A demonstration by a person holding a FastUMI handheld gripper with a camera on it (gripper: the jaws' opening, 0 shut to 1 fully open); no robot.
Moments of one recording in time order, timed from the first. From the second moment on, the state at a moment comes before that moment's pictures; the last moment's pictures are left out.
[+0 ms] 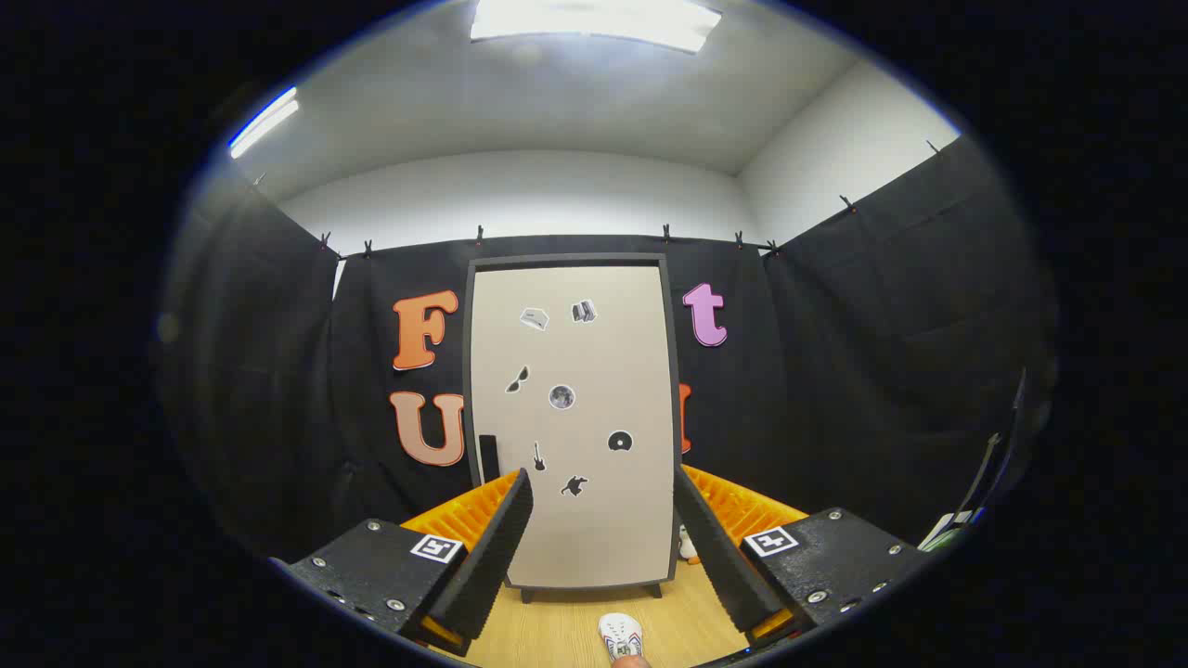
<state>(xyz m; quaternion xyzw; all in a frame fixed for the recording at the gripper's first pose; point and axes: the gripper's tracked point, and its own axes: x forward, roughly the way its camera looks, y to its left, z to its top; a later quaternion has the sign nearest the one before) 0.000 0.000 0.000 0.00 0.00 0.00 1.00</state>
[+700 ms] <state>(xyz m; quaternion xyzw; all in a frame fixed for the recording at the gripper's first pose) 0.010 0.008 -0.013 0.00 0.02 0.01 1.00</state>
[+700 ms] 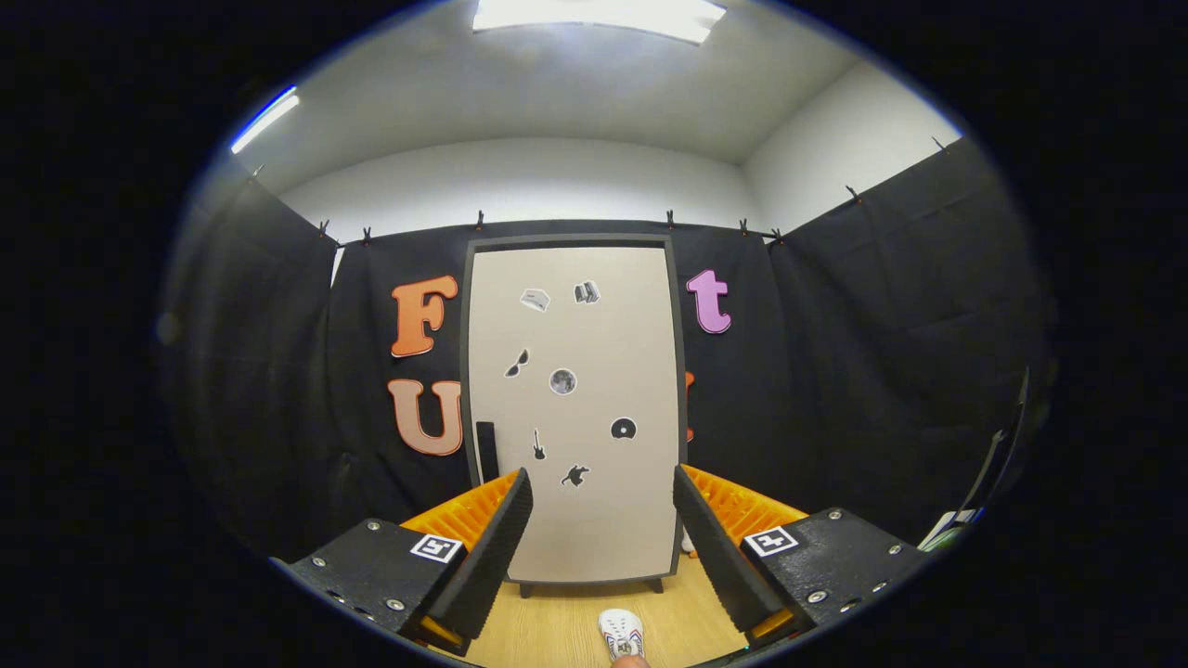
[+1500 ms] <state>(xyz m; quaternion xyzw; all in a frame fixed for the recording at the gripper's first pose) 0.112 0.097 -0.081 -0.01 0.06 0.04 1.00</state>
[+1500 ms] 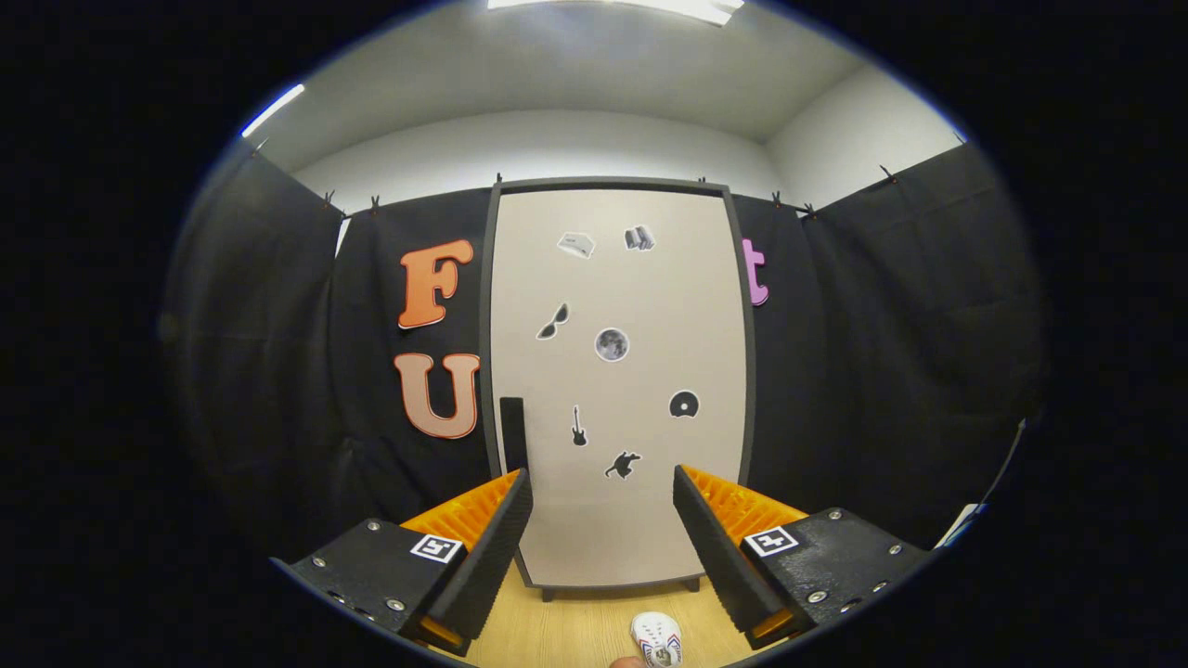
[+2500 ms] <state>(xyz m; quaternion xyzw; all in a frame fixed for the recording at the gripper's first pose) 0.297 0.203 -0.200 0.05 0.14 0.04 0.99</state>
